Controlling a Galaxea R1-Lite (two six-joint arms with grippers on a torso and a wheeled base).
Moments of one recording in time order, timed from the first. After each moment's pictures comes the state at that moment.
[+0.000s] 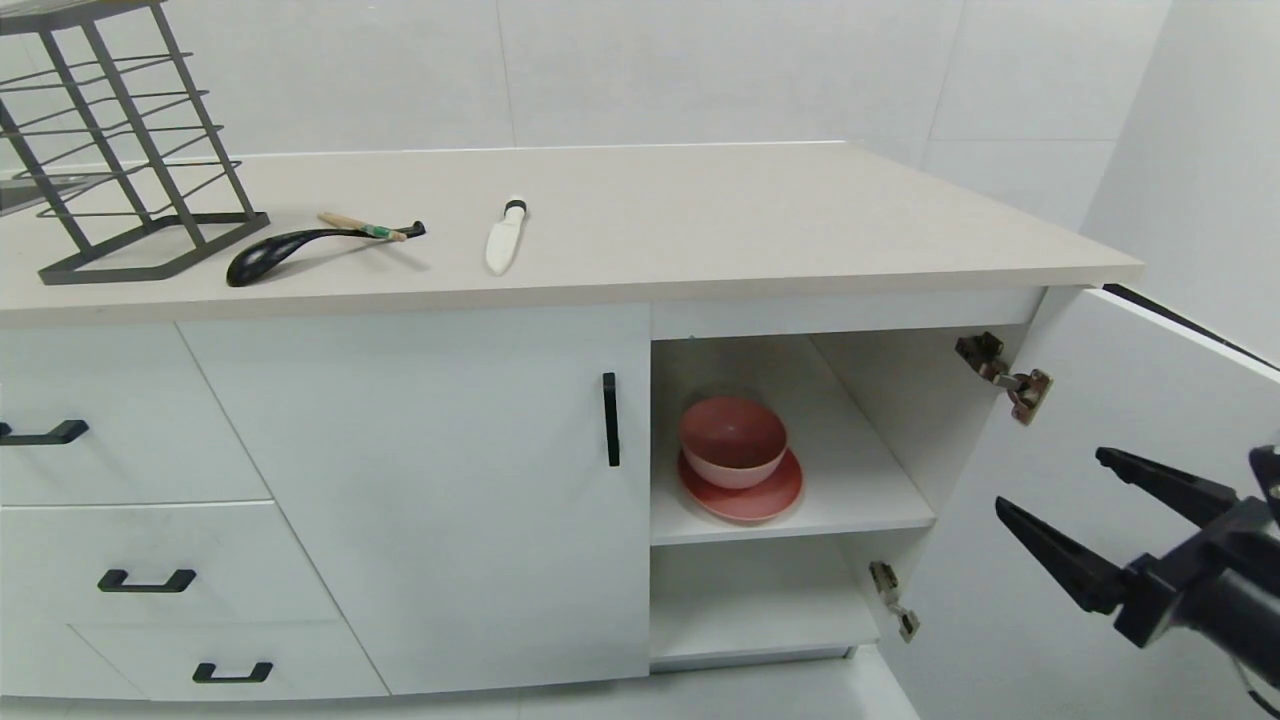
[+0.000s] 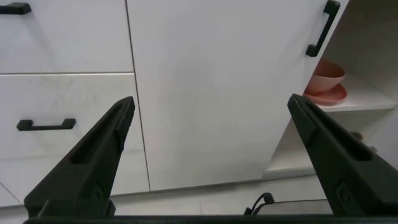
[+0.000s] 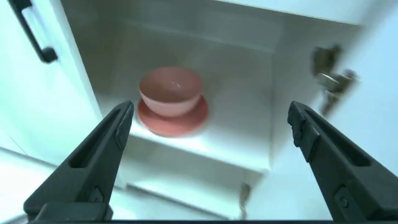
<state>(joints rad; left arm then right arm) 0.00 0.04 0.00 -0.07 -0.11 -0.08 0.27 1.29 0.00 -1.16 0.09 -0.11</state>
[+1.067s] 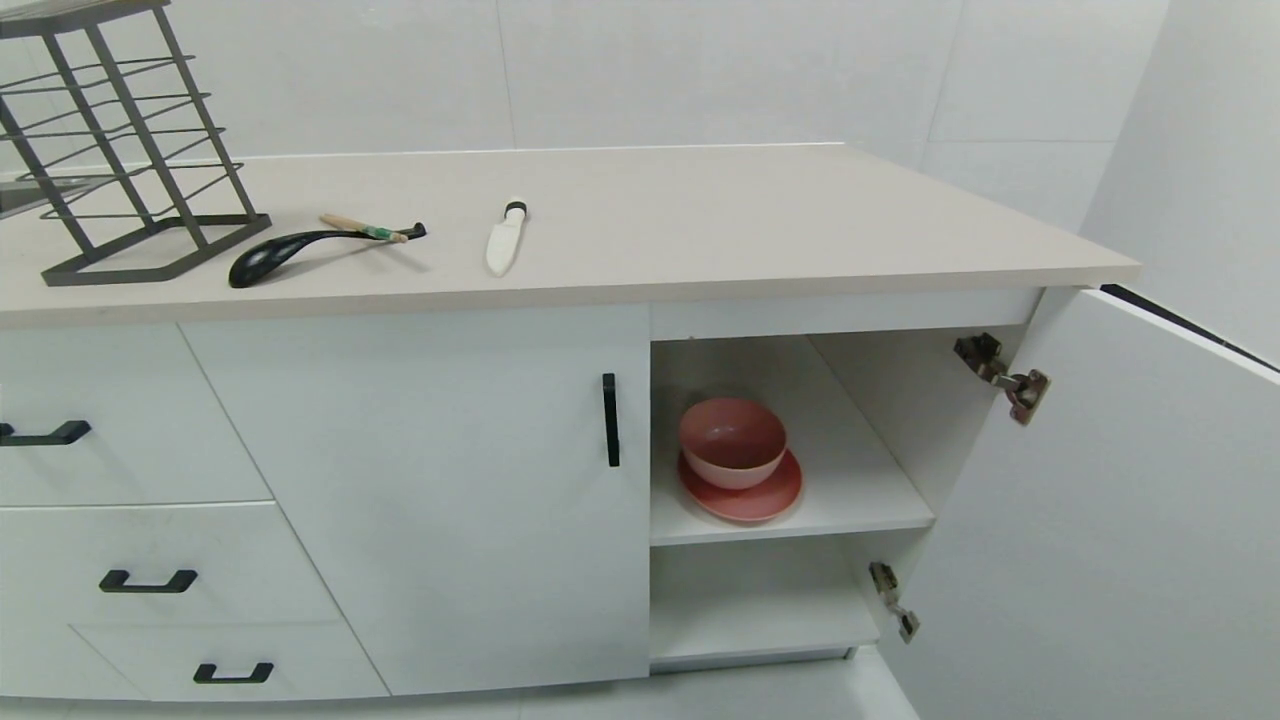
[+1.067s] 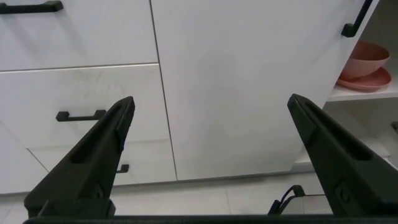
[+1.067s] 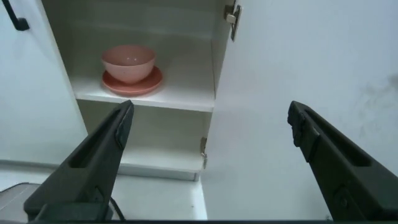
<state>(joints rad) 0.00 0.00 0.00 0.00 -0.02 0.02 0.00 0.06 -0.04 -0.01 0.11 -0.11</state>
